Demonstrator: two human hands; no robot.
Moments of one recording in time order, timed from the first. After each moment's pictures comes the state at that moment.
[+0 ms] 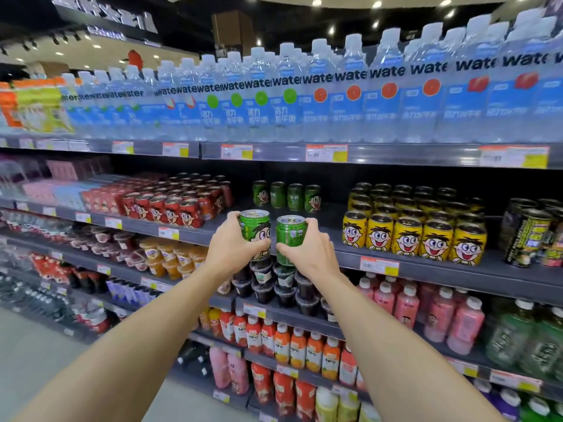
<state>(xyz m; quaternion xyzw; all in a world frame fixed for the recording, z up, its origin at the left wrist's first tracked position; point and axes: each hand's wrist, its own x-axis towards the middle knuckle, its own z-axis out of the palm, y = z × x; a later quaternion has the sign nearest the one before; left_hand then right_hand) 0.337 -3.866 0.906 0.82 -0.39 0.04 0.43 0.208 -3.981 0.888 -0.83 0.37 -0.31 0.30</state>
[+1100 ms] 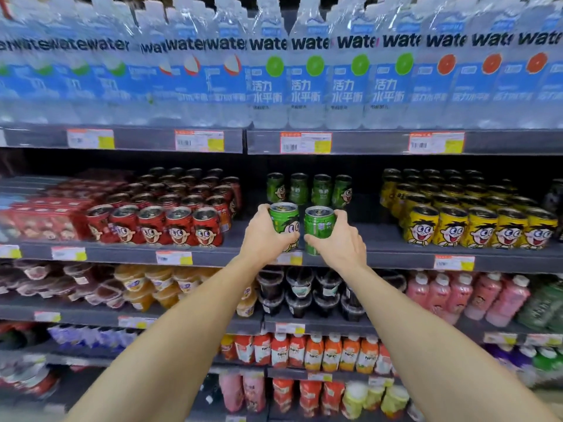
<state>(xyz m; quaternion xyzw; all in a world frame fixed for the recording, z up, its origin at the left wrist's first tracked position) 0.576 -3.925 0.871 0.74 -0.50 -0.10 0.45 0.421 -3.982 0.869 -0.74 0.56 -0.30 0.20</state>
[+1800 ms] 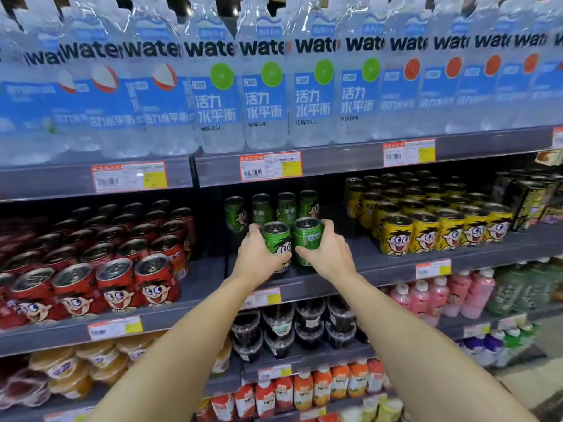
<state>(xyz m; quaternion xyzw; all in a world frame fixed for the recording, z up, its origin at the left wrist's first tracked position) 0.589 -4.025 0.849 0.69 -0.57 -0.14 0.42 0.427 -4.063 0.852 -0.70 0.58 -0.35 0.20</state>
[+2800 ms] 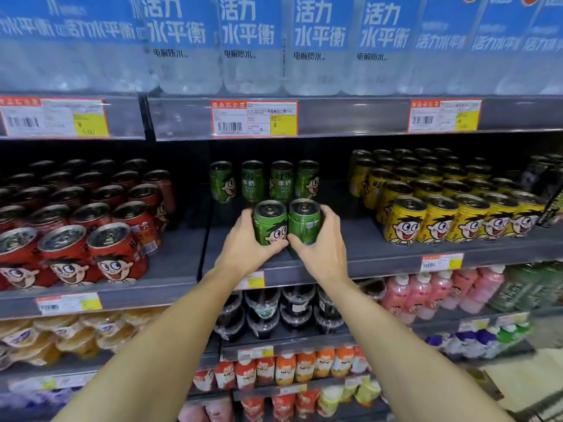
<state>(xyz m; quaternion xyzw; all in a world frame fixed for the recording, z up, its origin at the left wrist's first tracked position) 0.591 -4.054 0.796 0.69 -0.57 -0.14 0.42 0.426 -4.091 0.791 -0.70 0.51 -0.45 0.21</state>
